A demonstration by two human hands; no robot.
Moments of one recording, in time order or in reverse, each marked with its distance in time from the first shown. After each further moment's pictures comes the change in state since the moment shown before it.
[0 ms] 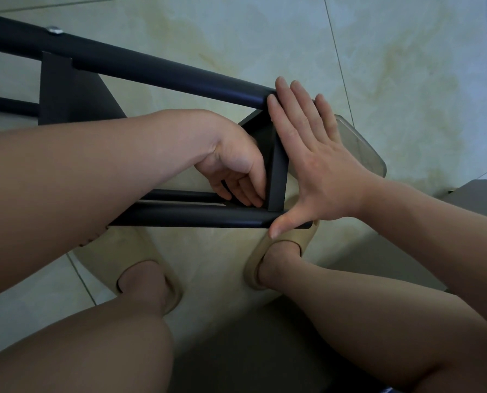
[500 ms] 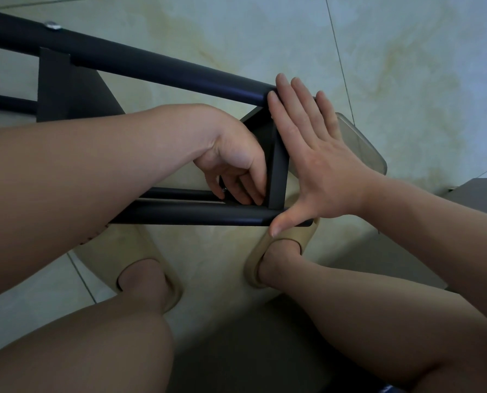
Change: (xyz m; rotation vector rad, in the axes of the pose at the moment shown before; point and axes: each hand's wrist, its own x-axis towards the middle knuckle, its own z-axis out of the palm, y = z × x) left_hand -0.002 0.001 -0.003 0.058 -0.053 -0.028; right_hand 0.000 0.000 -0.001 -0.002 -0.001 -0.001
